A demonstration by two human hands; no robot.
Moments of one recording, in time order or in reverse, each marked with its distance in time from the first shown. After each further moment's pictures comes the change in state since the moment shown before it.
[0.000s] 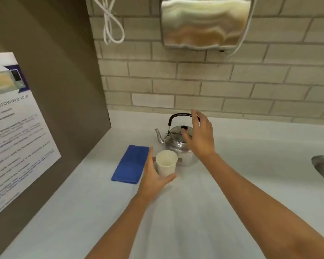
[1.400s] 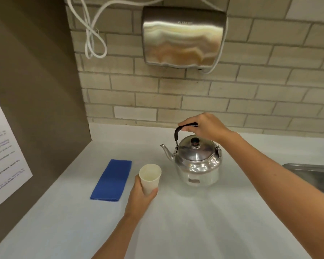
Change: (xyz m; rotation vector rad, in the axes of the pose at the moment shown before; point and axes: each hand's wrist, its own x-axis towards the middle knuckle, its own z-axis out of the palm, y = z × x) left_hand 0.010 -0.029 0.023 0.027 0.046 0.016; right_hand 0.060 0.027 -0.107 0.010 -0.334 -0.188
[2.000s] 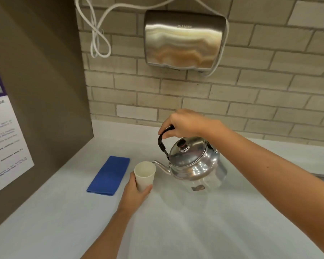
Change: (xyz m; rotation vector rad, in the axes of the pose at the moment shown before) left_hand -0.003 0.001 0.003 0.043 0.037 -0.028; right_hand 0.008 -0.062 -0.021 -0.225 -0.294 -0.317
